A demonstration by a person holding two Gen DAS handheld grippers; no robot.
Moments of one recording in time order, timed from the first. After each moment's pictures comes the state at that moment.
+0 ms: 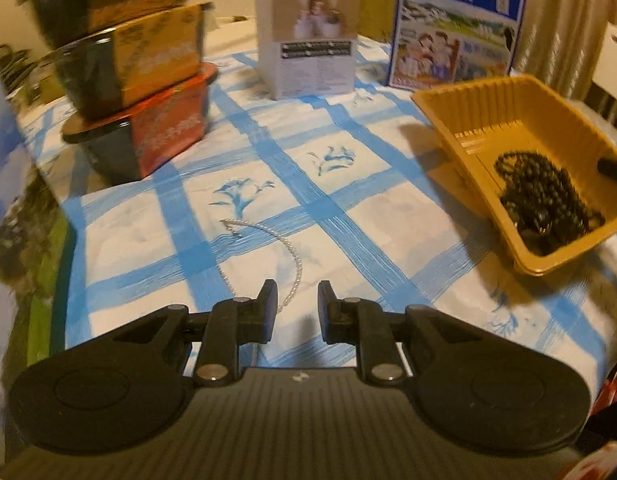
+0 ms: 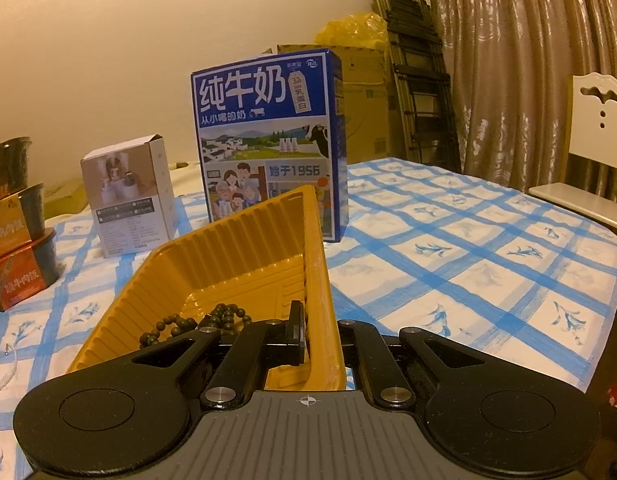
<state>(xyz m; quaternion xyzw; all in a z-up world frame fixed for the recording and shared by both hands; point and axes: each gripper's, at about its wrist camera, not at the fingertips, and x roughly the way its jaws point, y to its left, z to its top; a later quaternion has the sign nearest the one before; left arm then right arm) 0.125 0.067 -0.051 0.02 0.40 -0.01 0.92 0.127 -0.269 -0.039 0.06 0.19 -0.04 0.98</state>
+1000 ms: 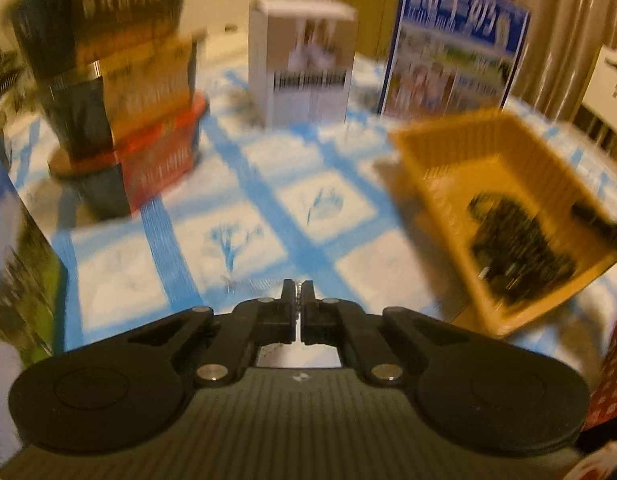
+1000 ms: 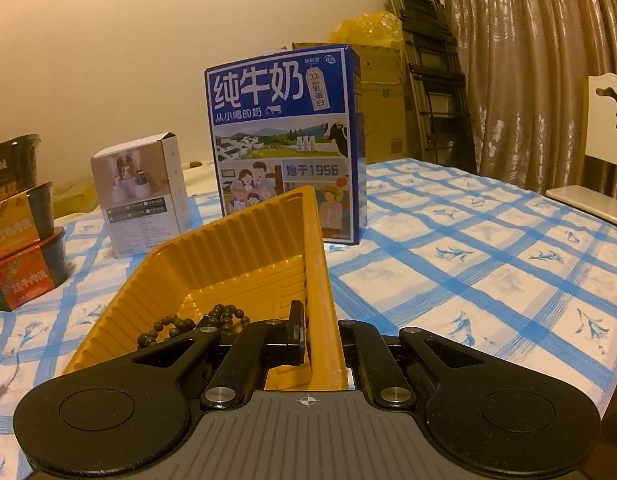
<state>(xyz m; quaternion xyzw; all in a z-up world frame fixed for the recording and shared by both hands) 0.144 0.079 0.001 -0.02 0.38 -0.03 0.92 0.142 -0.265 -0.043 0.06 0.19 -0.02 0.98</state>
